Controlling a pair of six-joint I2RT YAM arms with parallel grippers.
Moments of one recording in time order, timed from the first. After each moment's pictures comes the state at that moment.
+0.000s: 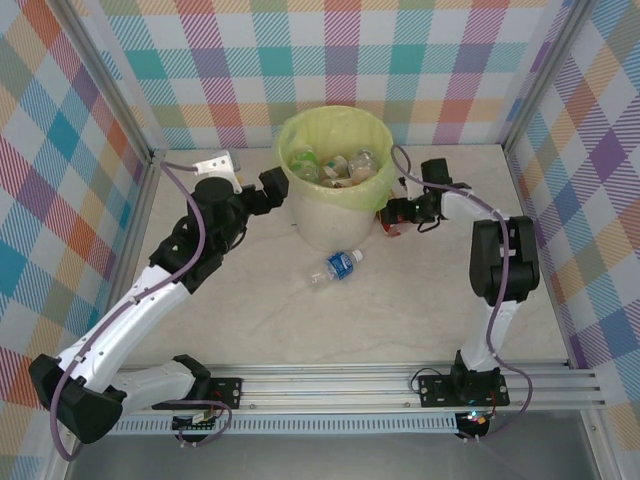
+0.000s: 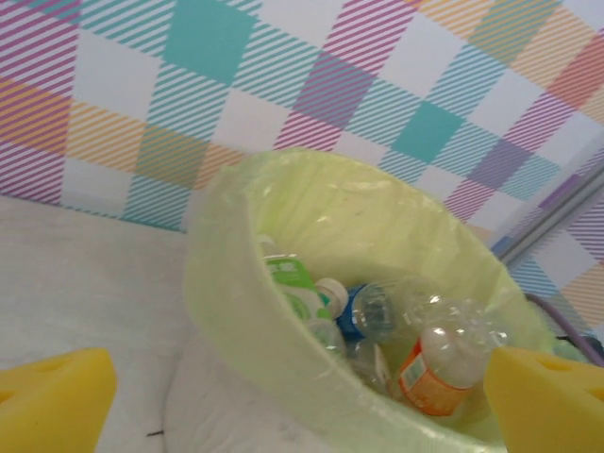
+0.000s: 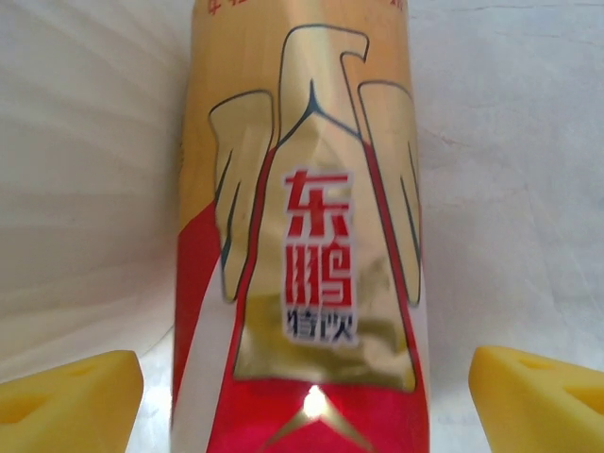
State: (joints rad) left arm -0.57 1.10 1.11 -0.24 -0.33 -0.56; right arm 0.14 1.96 1.38 -0.50 -0.35 -0.01
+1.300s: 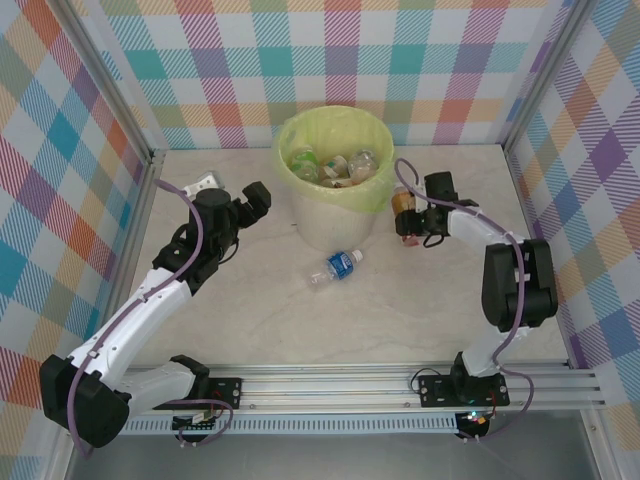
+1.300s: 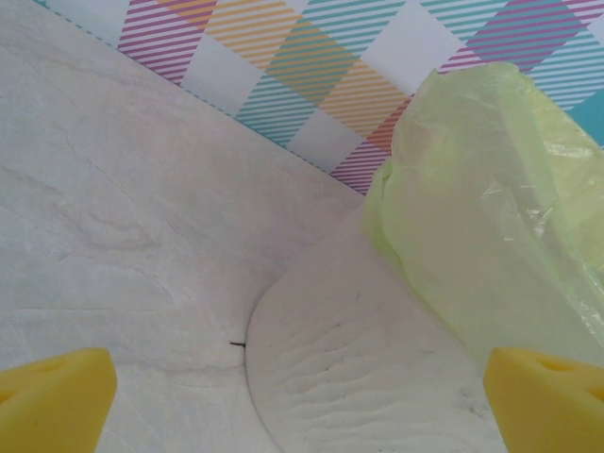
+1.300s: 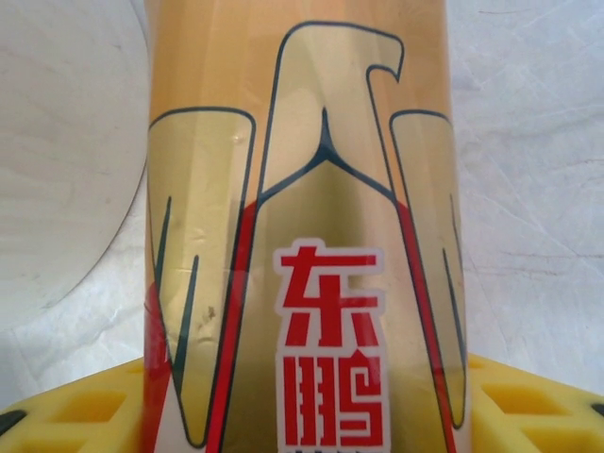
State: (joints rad) left arm -0.43 1.10 0.97 -0.27 -0.27 -0.76; right arm 0.16 1.70 1.11 -0.43 -0.13 0.05
